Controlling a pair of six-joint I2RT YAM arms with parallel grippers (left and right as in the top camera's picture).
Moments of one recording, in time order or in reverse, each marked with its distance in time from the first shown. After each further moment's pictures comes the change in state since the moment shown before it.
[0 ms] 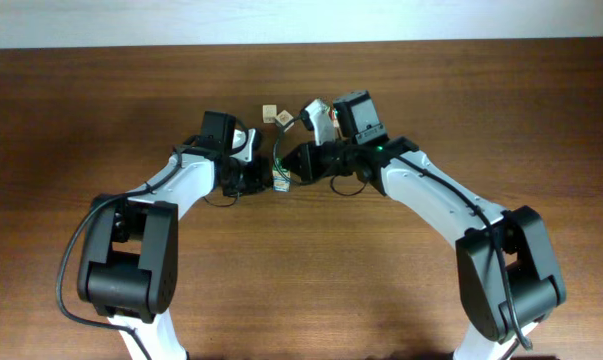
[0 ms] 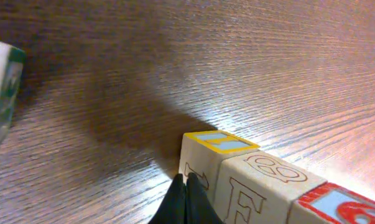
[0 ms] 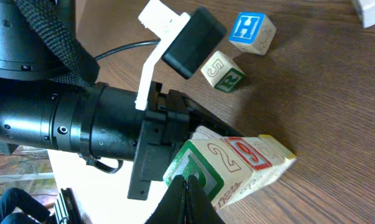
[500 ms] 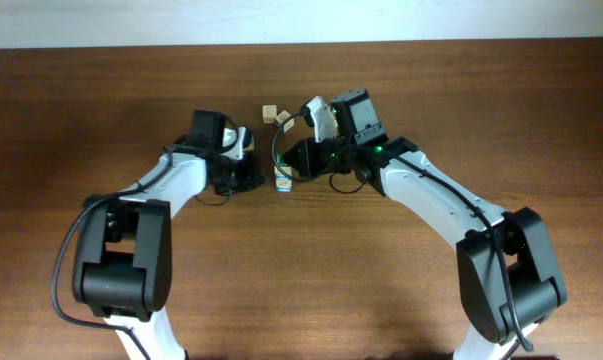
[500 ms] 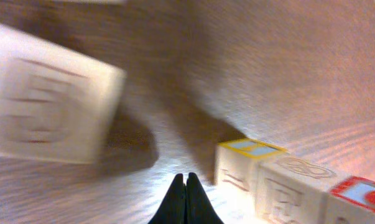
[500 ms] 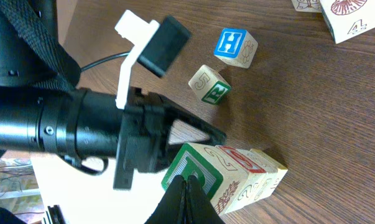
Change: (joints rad) left arm 0.053 0.000 0.000 0.001 -0.018 0.000; right arm 0.004 -0.005 0.005 0.015 0.077 0.030
